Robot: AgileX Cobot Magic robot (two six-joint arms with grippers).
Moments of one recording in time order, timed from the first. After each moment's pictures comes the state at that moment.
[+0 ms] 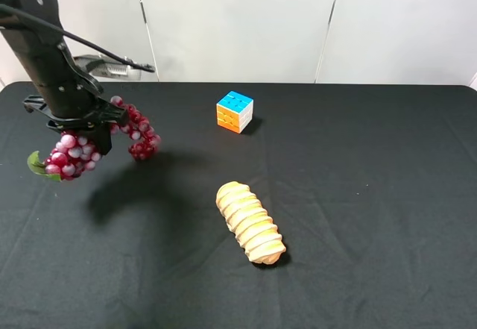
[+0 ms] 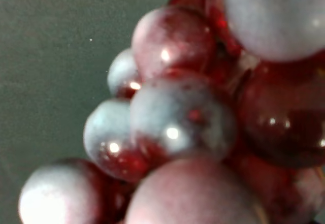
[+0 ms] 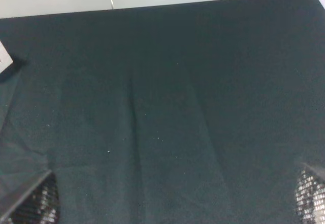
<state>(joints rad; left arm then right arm) -0.24 1.85 -1.17 -0.02 0.82 0.05 0.10 0.00 -0.50 -0.07 1.02 0.10</state>
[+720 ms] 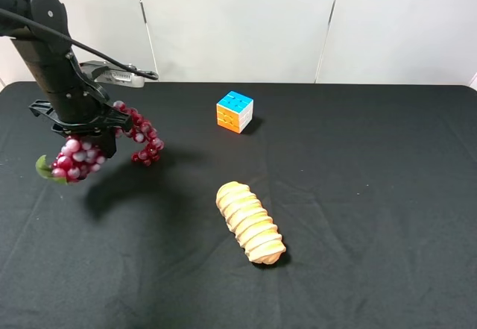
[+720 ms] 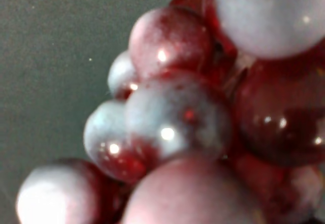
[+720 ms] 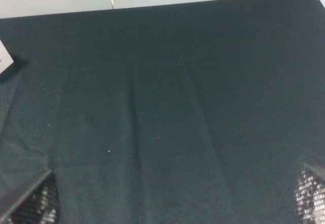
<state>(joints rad) -0.24 1.88 -1.17 0.00 0.77 0.05 0.10 0.00 -0.50 -0.07 1.02 0.10</state>
